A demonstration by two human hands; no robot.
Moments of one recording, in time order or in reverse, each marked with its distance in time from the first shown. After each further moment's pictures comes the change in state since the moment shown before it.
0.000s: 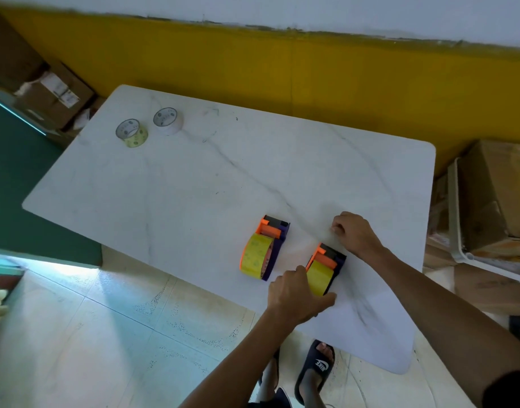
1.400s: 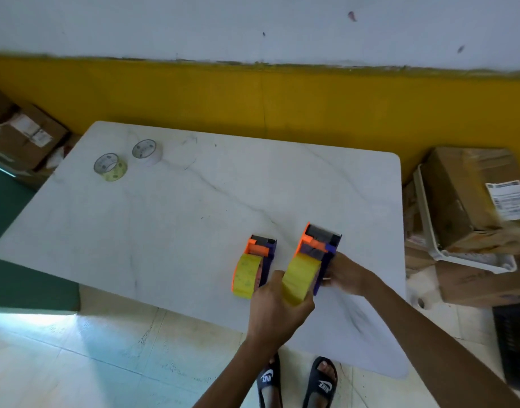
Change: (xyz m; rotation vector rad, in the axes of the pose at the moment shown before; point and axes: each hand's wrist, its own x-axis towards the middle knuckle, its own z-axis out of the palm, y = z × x) left_hand -0.020 -0.018 -0.021 -0.342 0.390 0.203; right_hand -0.050 -0.028 0.012 1.226 -0.322 0.529
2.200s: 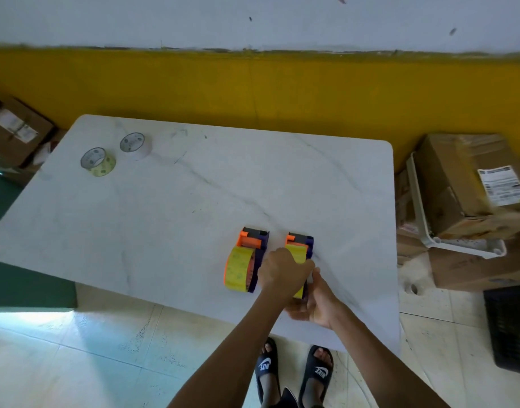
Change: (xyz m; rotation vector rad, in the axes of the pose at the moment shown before) left_hand 0.059 0.016 0.041 0.215 -0.295 -0.269; right_hand -0.021 0.065 0.054 0.476 0.099 0.315
